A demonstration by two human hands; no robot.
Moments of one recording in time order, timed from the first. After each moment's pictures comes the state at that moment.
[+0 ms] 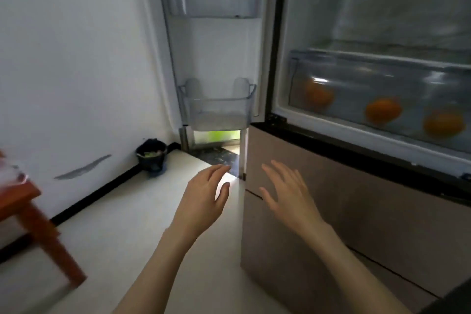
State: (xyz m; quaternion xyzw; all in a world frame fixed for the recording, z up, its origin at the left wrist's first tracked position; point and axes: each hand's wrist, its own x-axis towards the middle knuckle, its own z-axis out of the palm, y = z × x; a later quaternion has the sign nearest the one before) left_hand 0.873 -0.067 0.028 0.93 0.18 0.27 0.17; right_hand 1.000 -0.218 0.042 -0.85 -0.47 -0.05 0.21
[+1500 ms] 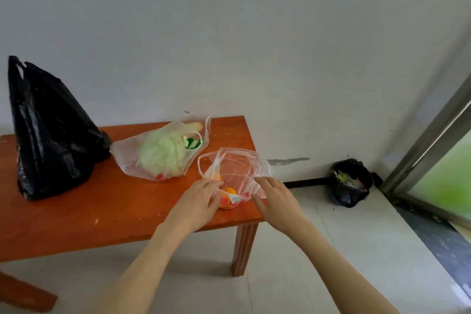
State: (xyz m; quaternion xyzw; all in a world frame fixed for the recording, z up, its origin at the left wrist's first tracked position) left_hand 0.417 0.548 -0.031 0.77 0.60 0.15 0.16; right_hand 0.617 0.552 -0.035 -0.60 -0.77 0.15 0.15
